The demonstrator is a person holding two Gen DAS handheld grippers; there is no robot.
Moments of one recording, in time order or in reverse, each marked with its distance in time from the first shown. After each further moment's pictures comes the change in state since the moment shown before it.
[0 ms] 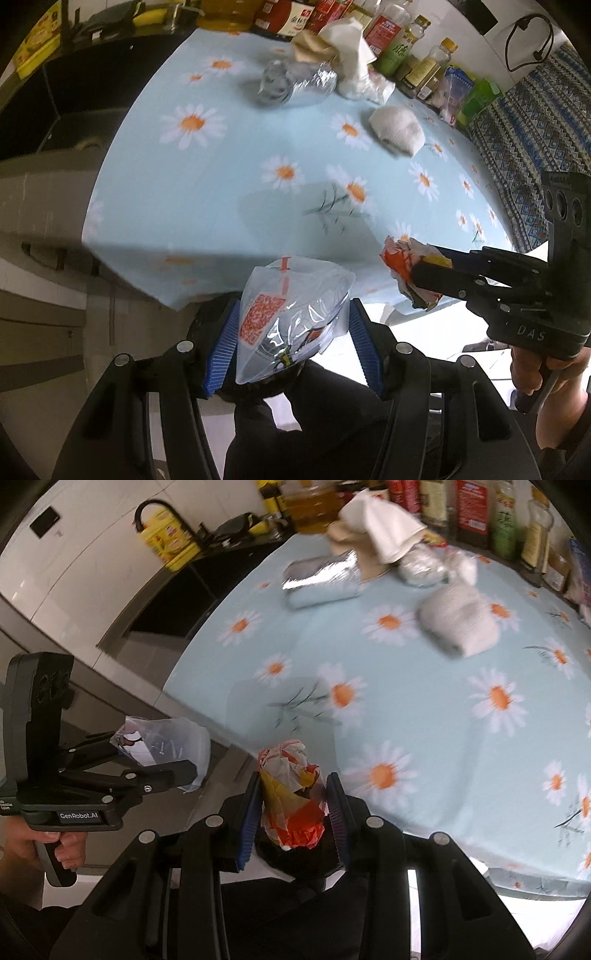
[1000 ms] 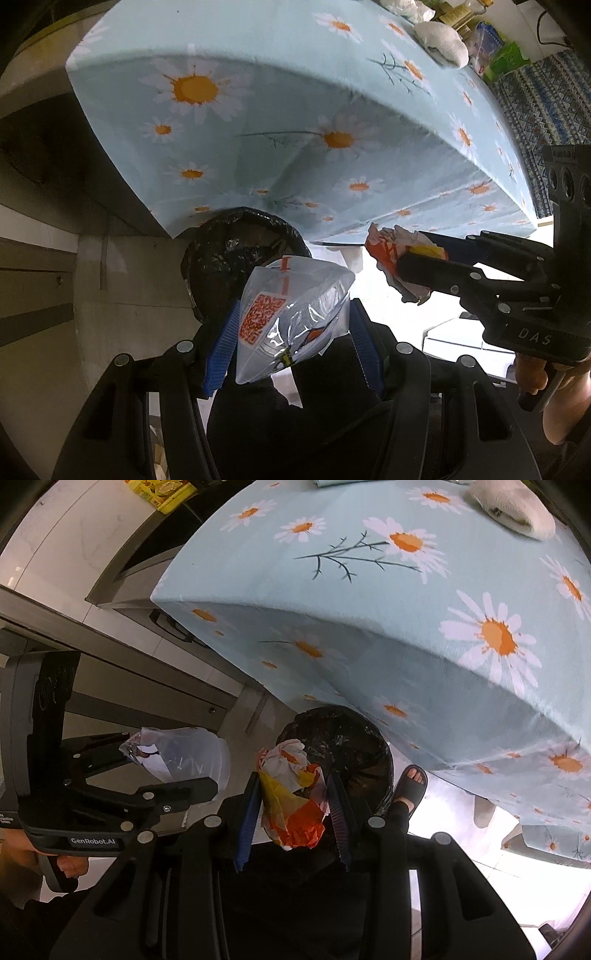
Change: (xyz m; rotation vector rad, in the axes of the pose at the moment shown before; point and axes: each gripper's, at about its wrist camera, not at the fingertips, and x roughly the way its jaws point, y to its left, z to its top) left arm 0.060 0.033 -0.070 -0.056 0.207 -0.011; right arm 0.078 0.023 -0.055 0.052 0.178 0.036
